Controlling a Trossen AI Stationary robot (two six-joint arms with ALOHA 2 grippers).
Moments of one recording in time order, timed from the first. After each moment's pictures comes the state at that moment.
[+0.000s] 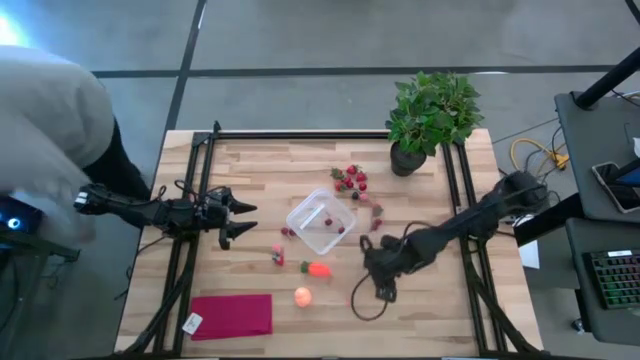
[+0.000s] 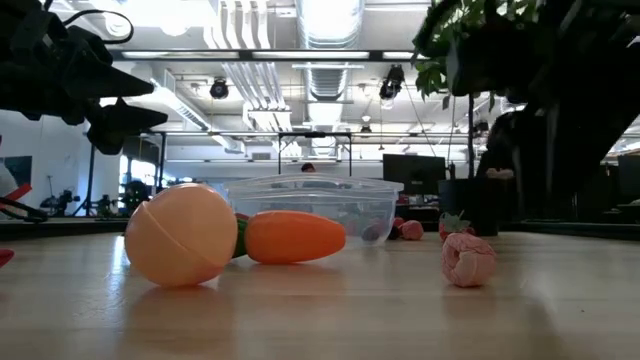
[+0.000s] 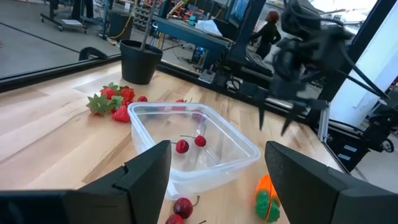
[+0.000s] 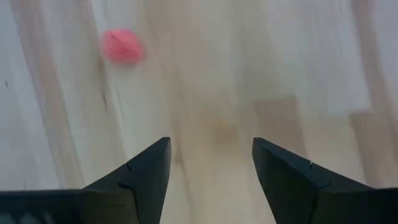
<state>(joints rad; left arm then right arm) -0.22 0.20 0.00 0.07 -0.35 -0.36 0.43 1.65 0.99 -0.54 0.01 0.67</state>
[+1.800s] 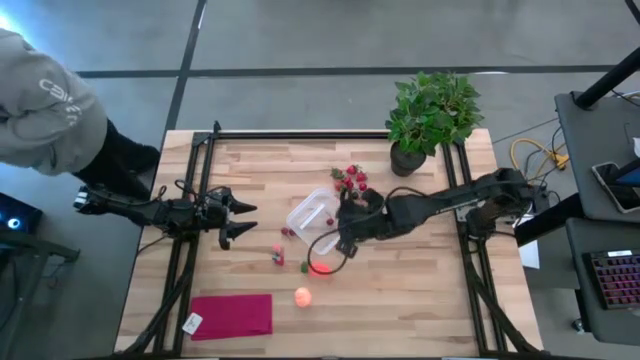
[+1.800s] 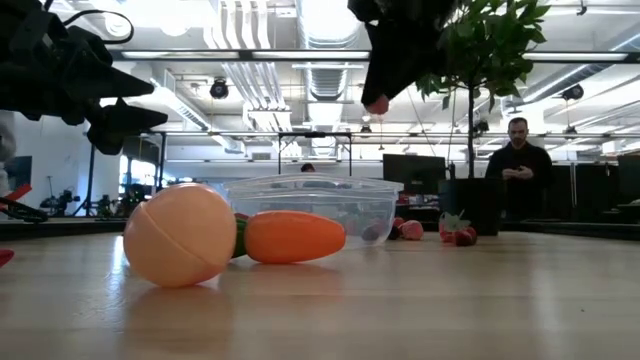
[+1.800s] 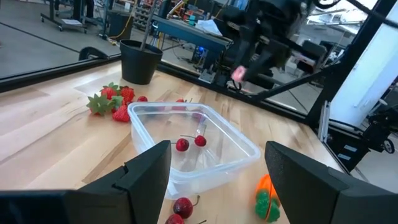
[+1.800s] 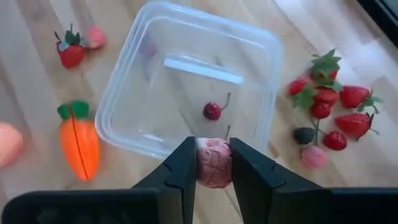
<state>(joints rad) -0.22 0.20 0.00 0.07 -0.35 -0.36 0.23 1.71 1.43 -0.83 0.40 0.60</state>
